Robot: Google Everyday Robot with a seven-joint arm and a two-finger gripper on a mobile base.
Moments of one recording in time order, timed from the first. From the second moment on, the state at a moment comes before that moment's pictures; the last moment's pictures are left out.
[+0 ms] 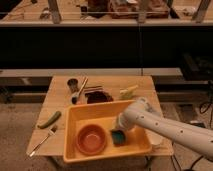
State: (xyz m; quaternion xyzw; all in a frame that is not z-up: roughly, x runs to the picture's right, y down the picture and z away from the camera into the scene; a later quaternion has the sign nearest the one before) arm 0.055 0.222 0.815 -0.10 -0.30 -0.62 0.72
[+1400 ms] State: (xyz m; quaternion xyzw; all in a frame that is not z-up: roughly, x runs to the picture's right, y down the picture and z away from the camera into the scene) arm 0.138 0.195 0.840 -0.12 -0.23 -0.59 0.77
